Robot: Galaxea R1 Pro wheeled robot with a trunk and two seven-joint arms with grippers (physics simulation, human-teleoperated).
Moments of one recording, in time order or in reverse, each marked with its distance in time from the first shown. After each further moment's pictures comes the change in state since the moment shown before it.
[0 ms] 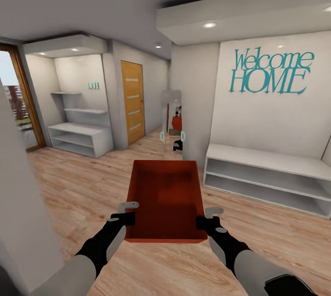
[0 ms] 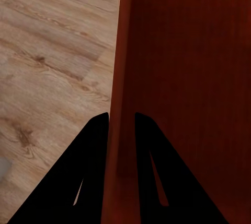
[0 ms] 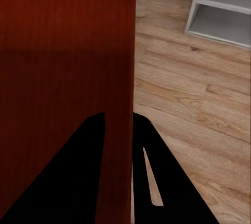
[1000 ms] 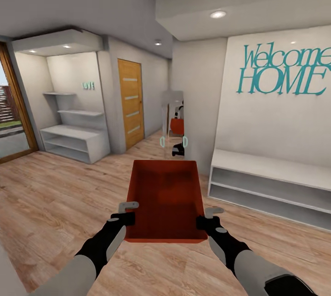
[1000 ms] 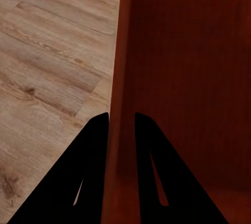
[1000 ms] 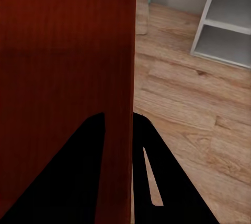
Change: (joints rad) left arm 0.000 0.000 -0.001 0.000 0.000 0.000 0.000; right arm 0.000 0.000 -0.001 0.000 0.000 -0.001 0.001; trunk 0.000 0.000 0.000
